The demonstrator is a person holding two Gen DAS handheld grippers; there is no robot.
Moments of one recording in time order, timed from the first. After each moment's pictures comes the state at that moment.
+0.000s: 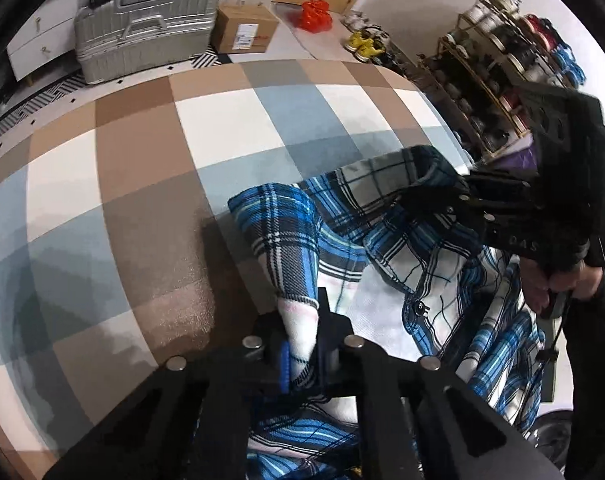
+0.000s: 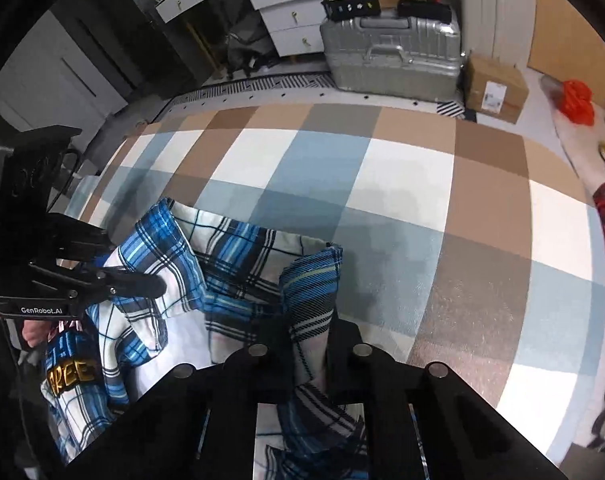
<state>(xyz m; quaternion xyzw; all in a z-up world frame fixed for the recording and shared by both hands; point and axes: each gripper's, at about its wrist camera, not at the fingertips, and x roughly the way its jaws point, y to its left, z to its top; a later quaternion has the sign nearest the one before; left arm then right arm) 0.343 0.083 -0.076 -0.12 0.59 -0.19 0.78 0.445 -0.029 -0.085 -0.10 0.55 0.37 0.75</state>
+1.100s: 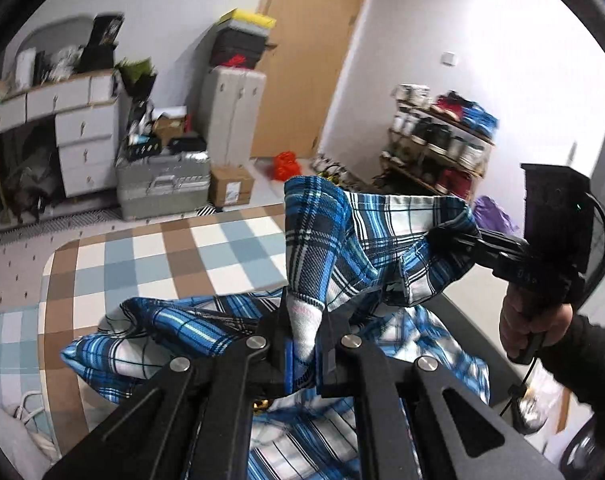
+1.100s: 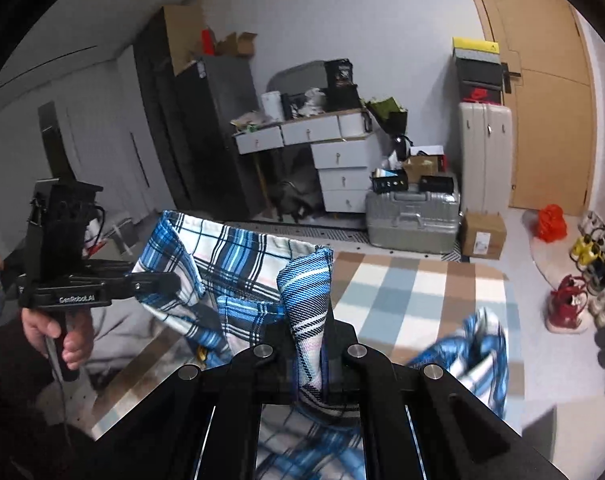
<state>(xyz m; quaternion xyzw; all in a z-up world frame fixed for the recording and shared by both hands) 0.105 0.065 0.084 -0.08 0.32 -0.18 0.93 0.183 -0.128 0.112 -0.04 0.28 0.43 0.86</state>
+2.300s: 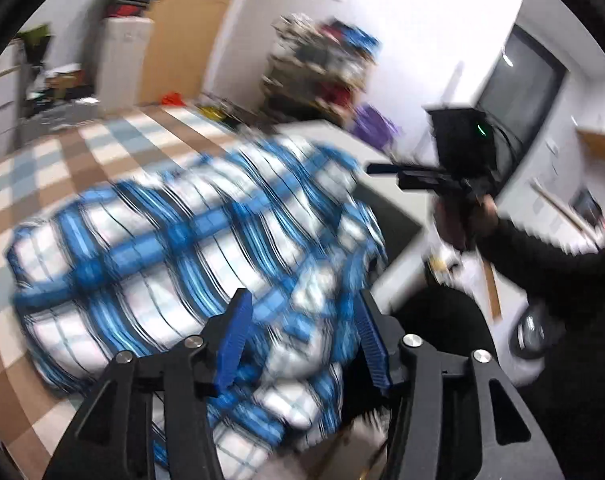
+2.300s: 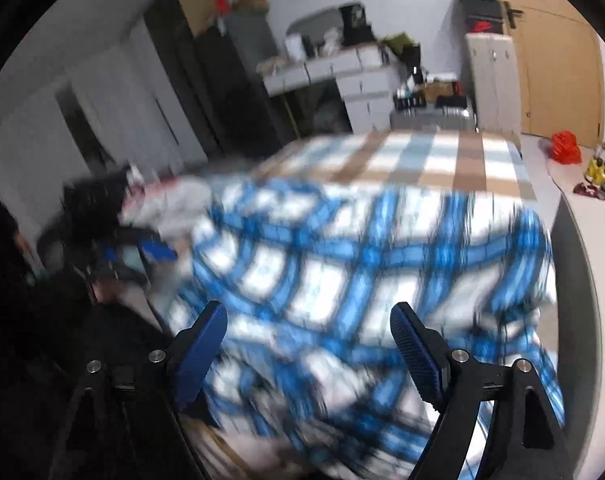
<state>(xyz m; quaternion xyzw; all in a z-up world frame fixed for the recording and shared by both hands) 0.059 0.059 0.039 -0.08 0.38 -0.37 0.85 0.075 -0.233 0.052 -0.01 0.36 0.45 0.82</state>
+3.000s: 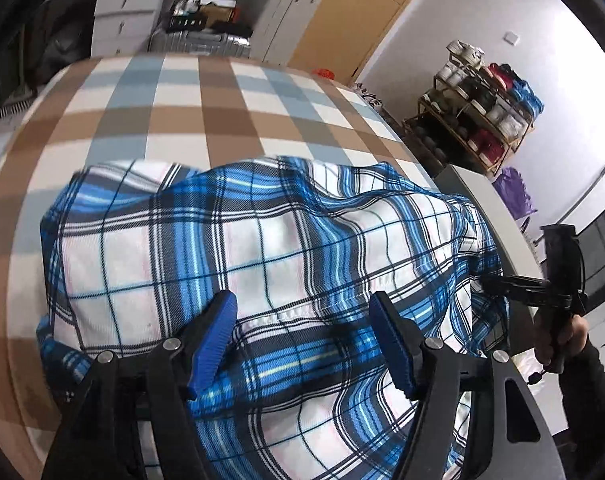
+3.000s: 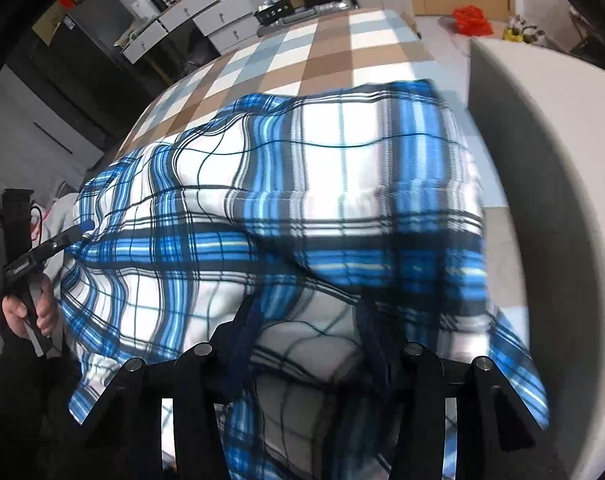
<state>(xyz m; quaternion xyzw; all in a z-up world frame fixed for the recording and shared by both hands) 0.146 0.085 -0.041 -0.19 0.46 -0.15 0.85 0.170 -0.262 -0.066 -0.01 0.56 0.27 0.79</state>
